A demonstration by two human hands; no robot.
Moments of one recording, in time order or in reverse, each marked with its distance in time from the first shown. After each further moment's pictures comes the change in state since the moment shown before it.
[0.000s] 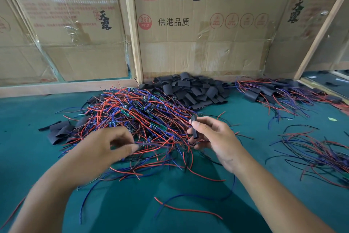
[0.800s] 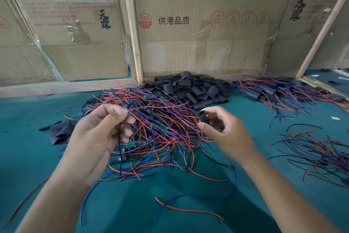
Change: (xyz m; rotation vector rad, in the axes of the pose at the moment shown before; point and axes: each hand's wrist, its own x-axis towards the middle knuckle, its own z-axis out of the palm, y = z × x) left_hand 0.004 0.036 0.010 -1.093 0.347 -0.029; right_hand 0.001 -0.006 -0.025 -0.658 0.148 -0.383
